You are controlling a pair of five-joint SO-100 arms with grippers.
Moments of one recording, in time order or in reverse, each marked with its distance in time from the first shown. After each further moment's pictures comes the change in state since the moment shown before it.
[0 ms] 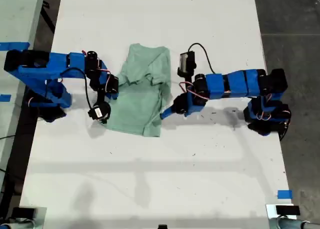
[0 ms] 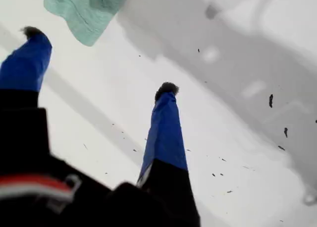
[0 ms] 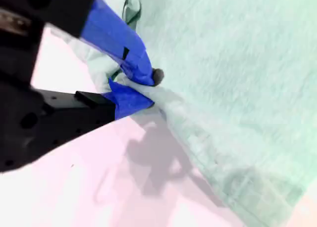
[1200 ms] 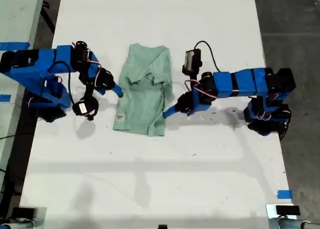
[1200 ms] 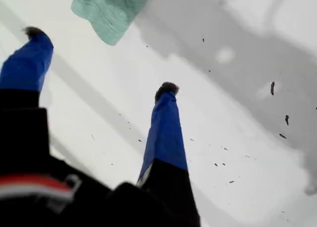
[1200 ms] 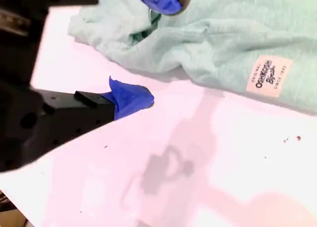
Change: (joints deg) arm 0 1.7 15.9 -1.8 17.9 0.4; arm 1 -0.7 8.9 6.0 -0.4 1.5
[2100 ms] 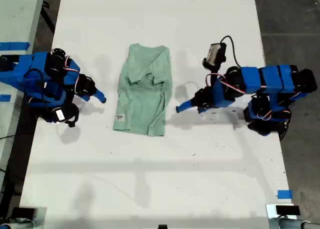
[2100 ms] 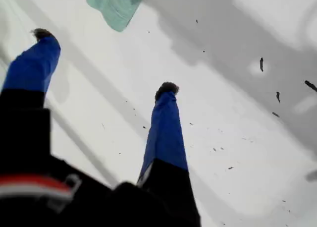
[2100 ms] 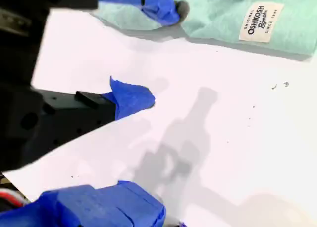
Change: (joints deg) arm 0 6.7 17.4 15.3 2.0 -7.4; arm 1 -0.2 20.6 17.9 -4.0 3.5
